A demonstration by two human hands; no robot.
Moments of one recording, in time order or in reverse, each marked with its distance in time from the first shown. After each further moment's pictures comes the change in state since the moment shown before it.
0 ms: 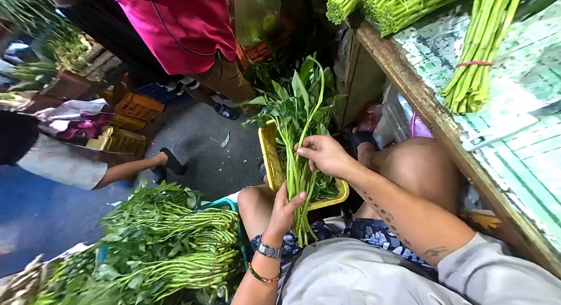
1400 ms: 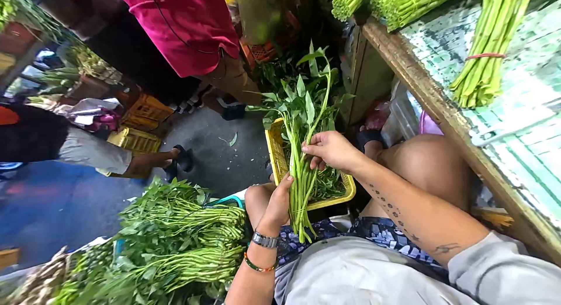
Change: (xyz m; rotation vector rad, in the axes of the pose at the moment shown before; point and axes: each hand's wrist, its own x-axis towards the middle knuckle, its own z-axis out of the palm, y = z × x) left_hand 0.001 0.042 0.001 -0.167 0.130 -0.232; right_hand 0.002 -0.001 -0.006 0.167 -0.053 0.090
